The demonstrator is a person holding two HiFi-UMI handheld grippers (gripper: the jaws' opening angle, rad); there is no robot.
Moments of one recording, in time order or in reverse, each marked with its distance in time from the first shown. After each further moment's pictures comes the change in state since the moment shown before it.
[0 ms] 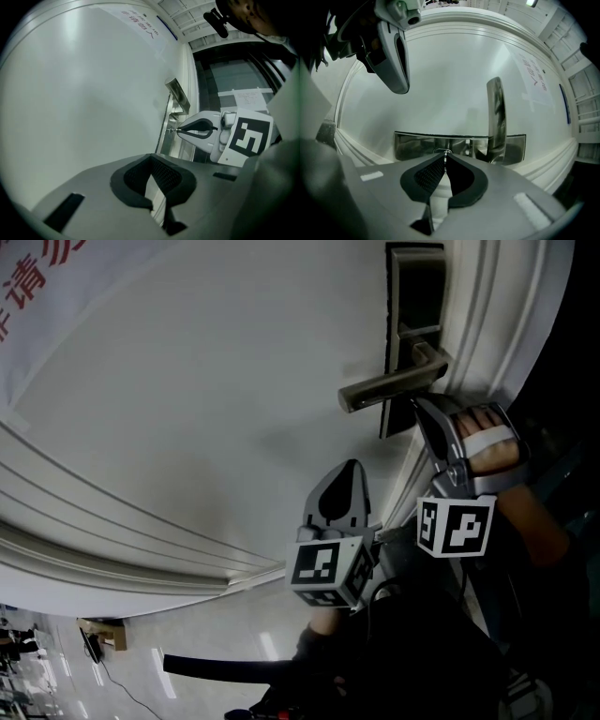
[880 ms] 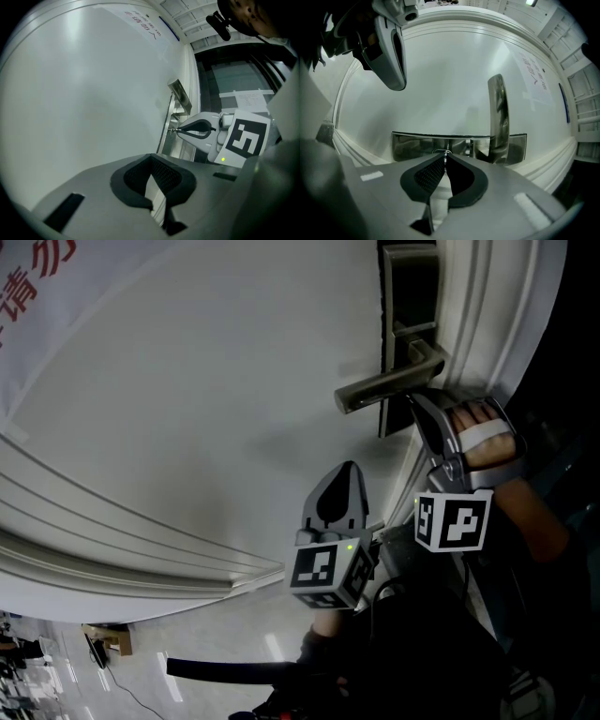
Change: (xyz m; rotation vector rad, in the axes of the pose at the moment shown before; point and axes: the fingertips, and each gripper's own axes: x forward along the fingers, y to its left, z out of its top) left arm -0.001 0.002 0.000 -0.008 -0.001 -0.001; right arm 0.007 -0.001 0.000 0.005 0.003 -0.009
